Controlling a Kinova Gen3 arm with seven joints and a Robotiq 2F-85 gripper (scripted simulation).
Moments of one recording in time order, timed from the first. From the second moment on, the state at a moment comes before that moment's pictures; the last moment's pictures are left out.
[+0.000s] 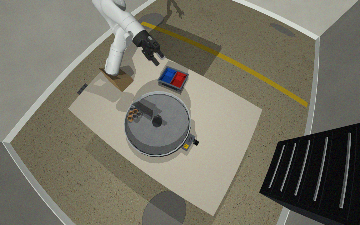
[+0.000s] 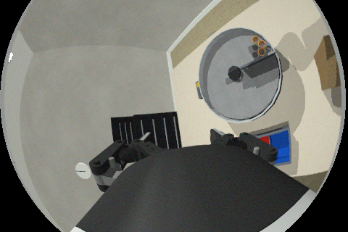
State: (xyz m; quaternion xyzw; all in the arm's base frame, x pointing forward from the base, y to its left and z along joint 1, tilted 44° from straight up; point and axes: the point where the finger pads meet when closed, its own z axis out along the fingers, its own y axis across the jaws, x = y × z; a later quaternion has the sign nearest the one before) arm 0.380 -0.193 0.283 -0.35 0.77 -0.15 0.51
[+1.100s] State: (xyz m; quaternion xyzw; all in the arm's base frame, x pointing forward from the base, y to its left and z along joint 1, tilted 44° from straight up) arm 0.368 -0.199 0.272 -0.48 0.79 0.15 0.34
